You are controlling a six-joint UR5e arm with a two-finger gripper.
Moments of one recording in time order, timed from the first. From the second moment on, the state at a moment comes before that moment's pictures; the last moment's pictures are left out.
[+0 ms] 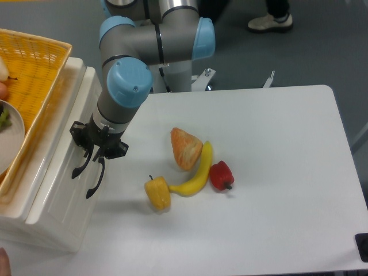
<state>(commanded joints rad) 2.19 -1.83 -1.57 -1.33 1.10 0.43</state>
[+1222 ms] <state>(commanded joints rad) 2.24 -1.86 -1.53 -1.32 1.11 0.48</state>
